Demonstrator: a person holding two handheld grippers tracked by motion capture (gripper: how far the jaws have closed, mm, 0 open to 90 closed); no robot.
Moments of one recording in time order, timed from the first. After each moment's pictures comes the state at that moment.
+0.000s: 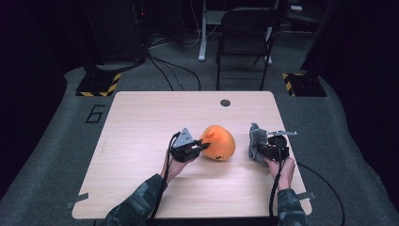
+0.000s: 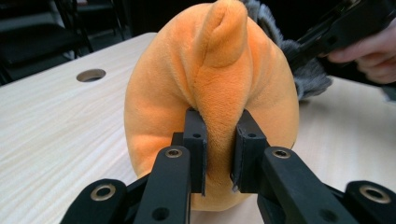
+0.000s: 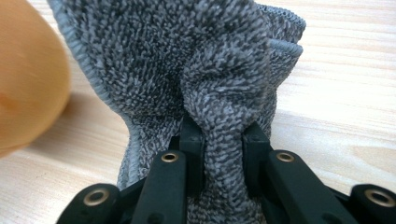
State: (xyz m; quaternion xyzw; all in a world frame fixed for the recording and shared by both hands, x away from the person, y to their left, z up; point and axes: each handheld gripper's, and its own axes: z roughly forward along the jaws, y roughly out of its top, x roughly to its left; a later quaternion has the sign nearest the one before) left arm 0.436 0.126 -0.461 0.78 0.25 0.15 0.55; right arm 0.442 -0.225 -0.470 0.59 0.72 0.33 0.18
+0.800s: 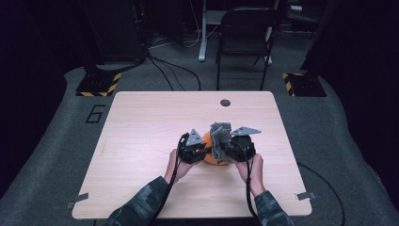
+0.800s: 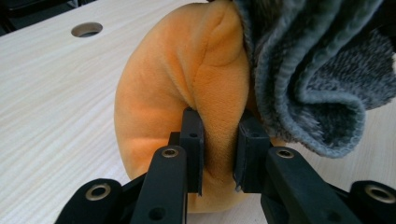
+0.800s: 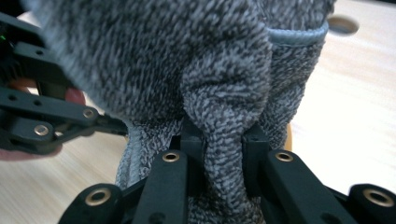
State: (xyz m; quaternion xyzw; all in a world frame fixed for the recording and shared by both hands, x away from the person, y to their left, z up) left arm 0.433 0.100 -0.465 0.82 0.28 0.14 0.47; right arm 0.416 -0.106 -0.425 0.45 0.78 0.40 0.17
